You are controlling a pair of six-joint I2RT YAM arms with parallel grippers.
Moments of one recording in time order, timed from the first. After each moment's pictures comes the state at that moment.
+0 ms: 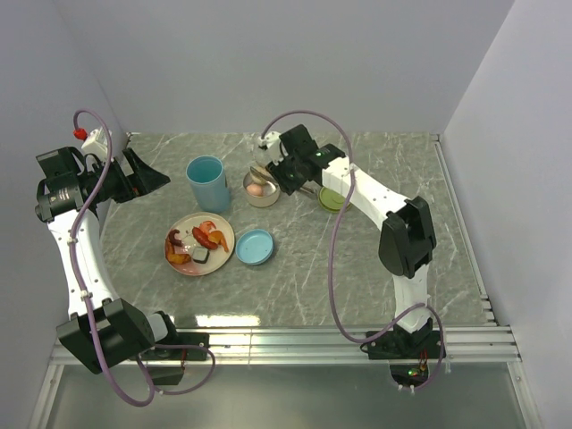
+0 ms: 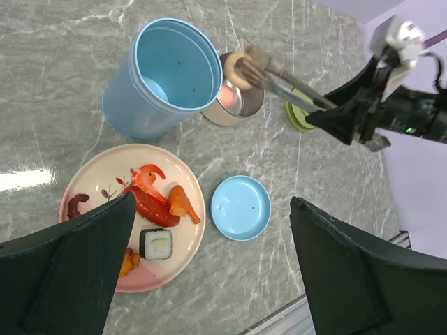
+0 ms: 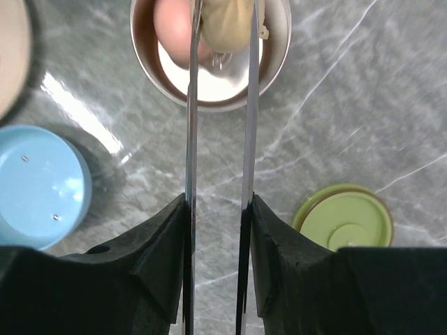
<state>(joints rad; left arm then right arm) 0.48 1.22 1.31 -0.79 0.88 -0.09 0.64 2.00 1.85 -0.70 -0.06 -0.23</state>
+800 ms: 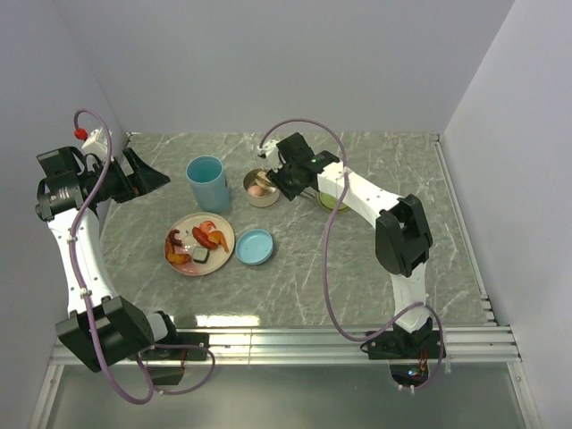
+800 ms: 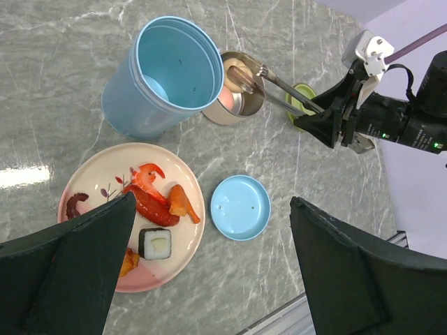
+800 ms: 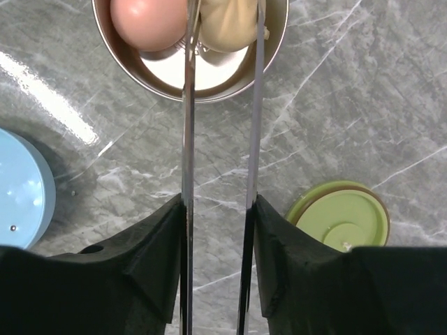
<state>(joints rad) 0.48 1.22 1.31 -0.79 0.88 -0.09 0.65 2.02 1.76 -0.64 0.01 -0.27</state>
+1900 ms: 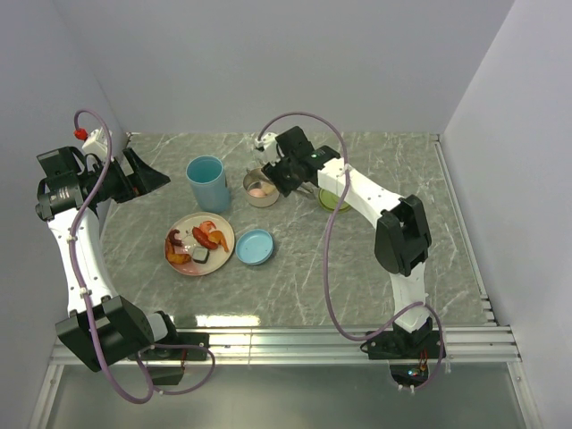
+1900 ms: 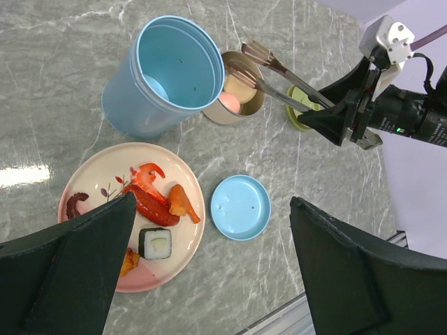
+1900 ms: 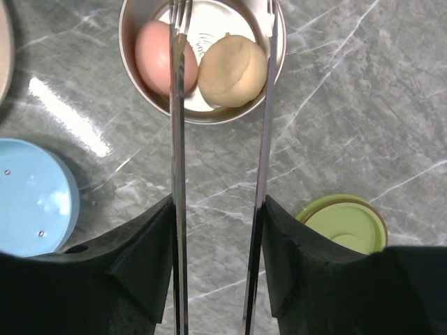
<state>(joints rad) 0.48 1.23 1.31 -0.79 0.88 -0.09 0.65 2.03 1.84 -0.66 -0.02 -0.25</state>
